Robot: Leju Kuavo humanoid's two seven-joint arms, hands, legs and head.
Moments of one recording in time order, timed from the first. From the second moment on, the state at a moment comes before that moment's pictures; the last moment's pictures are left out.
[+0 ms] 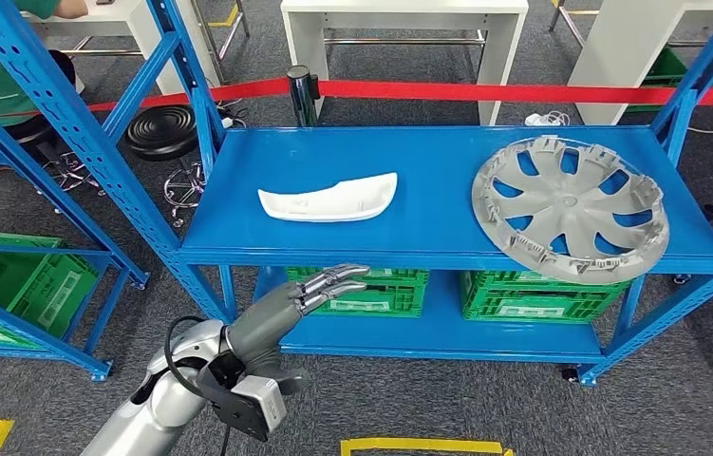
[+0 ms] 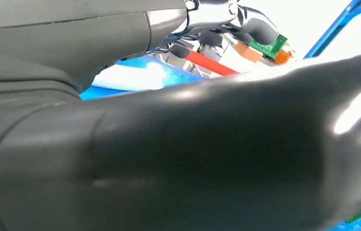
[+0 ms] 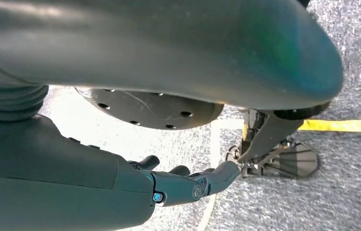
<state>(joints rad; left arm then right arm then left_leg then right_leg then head) -0.38 0.04 -0.73 -1.42 -0.44 -0.35 -0.63 -0.04 0.06 -0.79 -0.18 0.52 0.14 0.04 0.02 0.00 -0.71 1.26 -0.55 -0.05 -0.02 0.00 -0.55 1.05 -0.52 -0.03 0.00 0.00</state>
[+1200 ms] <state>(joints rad) -0.44 -0.02 -0.76 -1.31 -0.40 -0.32 -0.57 -0.05 0.06 -0.80 -0.18 0.52 0.18 0.02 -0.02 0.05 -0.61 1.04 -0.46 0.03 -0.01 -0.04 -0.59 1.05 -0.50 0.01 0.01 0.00</state>
